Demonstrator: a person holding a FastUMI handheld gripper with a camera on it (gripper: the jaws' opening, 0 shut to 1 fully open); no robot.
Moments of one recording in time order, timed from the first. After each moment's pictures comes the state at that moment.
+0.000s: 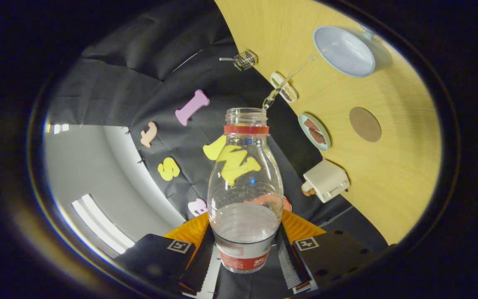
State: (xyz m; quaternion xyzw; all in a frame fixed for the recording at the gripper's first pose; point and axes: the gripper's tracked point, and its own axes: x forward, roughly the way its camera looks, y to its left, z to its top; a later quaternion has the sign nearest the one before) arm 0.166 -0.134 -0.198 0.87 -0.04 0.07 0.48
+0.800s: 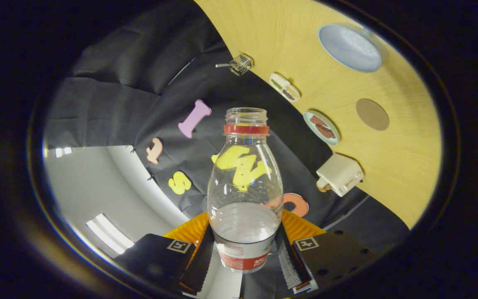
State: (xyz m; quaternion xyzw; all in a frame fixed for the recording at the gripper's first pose) arm 0.170 -0.160 -0.190 0.90 -0.06 0.06 0.44
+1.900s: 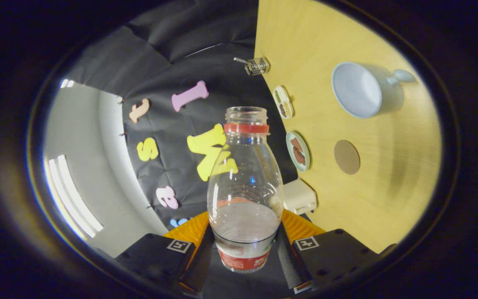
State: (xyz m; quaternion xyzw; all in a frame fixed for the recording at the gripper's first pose) arm 0.152 -0.117 -0.234 0.76 0.03 0.02 0.65
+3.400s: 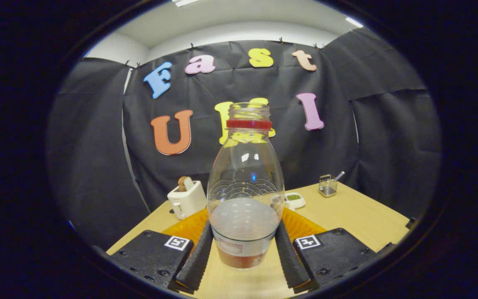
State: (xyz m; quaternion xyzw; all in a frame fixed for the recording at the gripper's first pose) arm 0.174 -0.122 -0.197 0.03 0.10 -0.04 0.99
